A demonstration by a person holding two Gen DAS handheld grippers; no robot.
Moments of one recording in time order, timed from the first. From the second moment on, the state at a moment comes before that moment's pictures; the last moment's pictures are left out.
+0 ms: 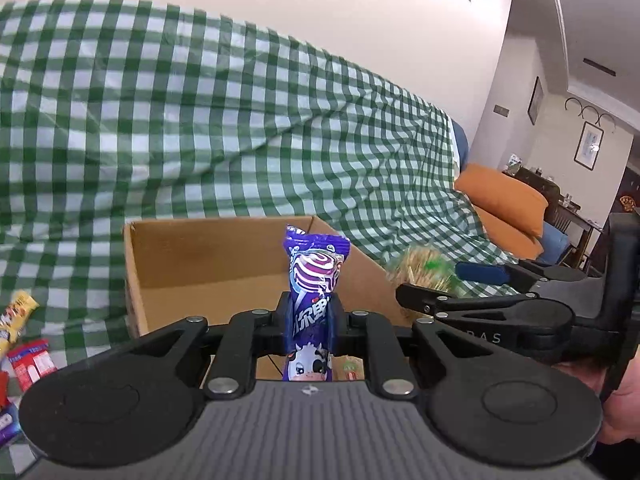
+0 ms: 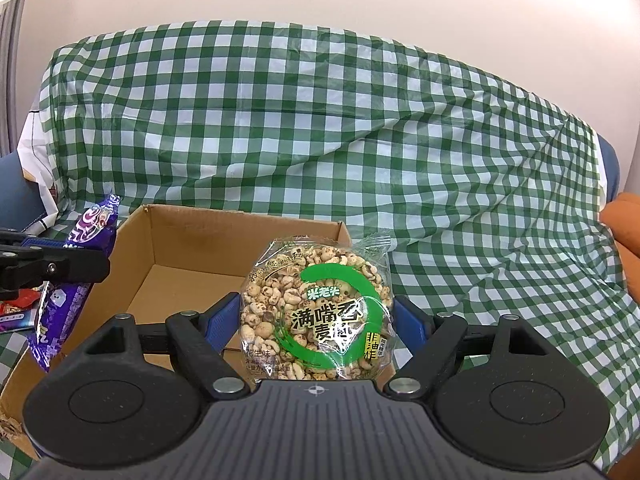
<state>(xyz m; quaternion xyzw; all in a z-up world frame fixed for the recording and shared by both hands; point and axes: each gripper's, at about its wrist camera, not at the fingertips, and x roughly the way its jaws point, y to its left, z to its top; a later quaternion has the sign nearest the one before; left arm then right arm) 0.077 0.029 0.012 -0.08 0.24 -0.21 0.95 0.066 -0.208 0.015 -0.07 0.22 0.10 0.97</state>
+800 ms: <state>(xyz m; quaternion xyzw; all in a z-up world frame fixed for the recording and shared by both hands) 0.069 0.140 0.027 -0.15 0.26 -0.08 0.95 0.068 -0.153 0.017 -0.02 0.22 0.15 0.96</state>
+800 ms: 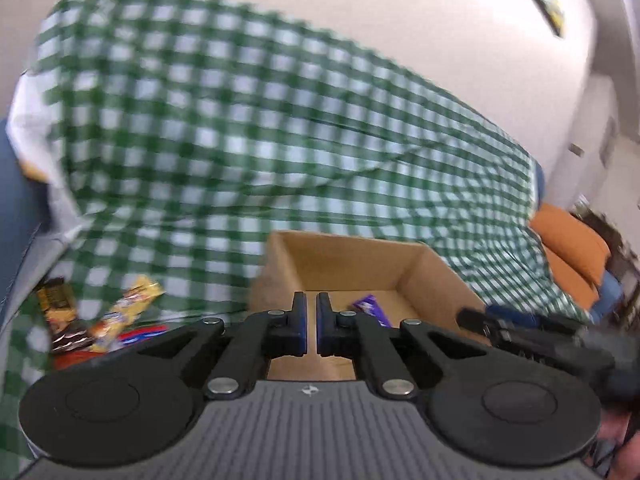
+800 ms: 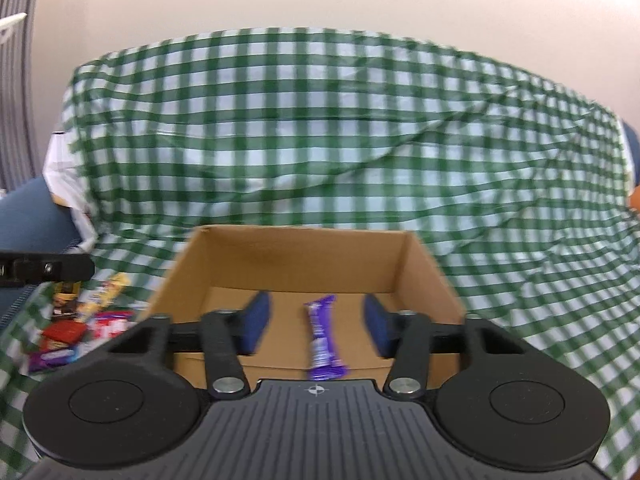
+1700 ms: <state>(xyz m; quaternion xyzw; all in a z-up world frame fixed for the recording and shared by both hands) 0.136 0.305 -0.033 -0.23 0.37 0.13 0.89 0.026 0.073 -0.039 -0.16 0.25 0.27 0.92</state>
